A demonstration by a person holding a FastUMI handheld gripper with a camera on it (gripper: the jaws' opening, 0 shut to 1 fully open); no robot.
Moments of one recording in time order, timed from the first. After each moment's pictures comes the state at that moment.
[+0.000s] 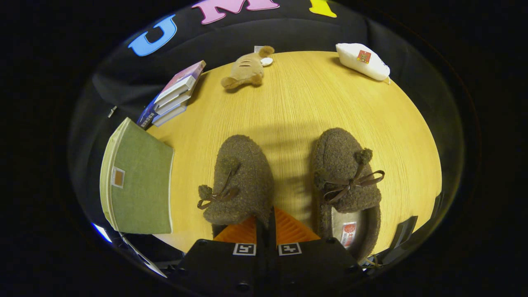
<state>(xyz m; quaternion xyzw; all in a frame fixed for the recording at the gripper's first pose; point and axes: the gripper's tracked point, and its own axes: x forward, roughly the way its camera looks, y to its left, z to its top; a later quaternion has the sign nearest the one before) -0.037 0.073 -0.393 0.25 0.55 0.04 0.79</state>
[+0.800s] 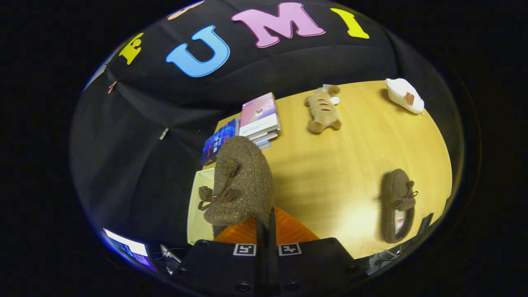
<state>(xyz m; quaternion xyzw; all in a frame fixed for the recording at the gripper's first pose) 0.046 0.213 -0.181 0.34 0.47 0.13 0.80</state>
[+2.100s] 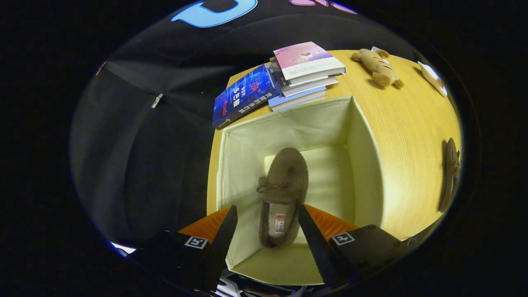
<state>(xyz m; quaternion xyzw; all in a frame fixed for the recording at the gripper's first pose) 0.053 0.431 -0.229 0.32 0.57 0.14 0.74</state>
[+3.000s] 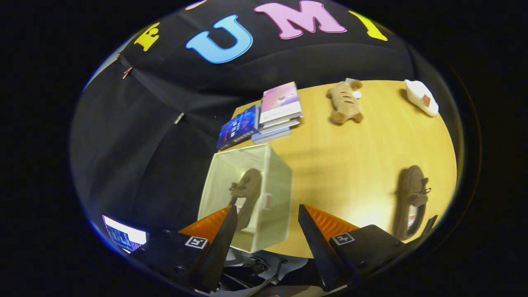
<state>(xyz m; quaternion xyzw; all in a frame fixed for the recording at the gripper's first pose) 0.007 0.186 -0.195 0.32 0.48 0.16 0.80</state>
